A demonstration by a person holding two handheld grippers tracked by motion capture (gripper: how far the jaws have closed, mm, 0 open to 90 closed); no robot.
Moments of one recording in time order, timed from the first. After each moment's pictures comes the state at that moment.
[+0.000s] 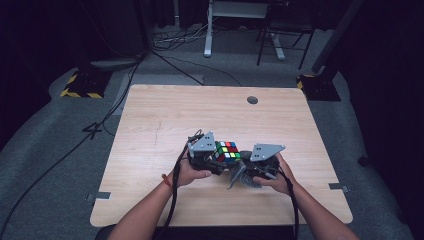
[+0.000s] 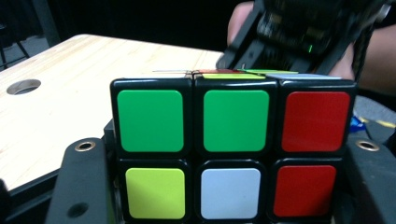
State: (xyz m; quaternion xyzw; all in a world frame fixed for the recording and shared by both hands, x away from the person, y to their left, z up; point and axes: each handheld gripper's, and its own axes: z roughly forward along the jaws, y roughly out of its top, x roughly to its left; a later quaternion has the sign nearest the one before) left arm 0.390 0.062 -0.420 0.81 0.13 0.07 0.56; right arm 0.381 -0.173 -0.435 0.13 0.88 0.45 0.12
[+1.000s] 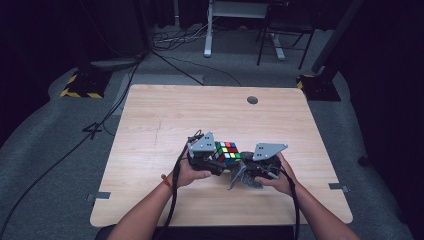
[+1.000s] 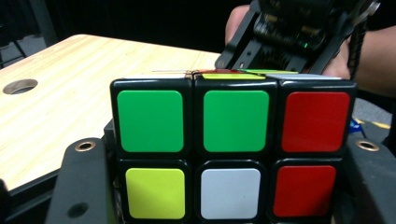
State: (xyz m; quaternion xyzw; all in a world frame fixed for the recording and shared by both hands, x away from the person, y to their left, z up) left arm 0.389 0.063 -0.419 0.81 0.13 0.06 0.57; right arm 0.383 -0.179 -0.433 0.13 0.88 0.45 0.10
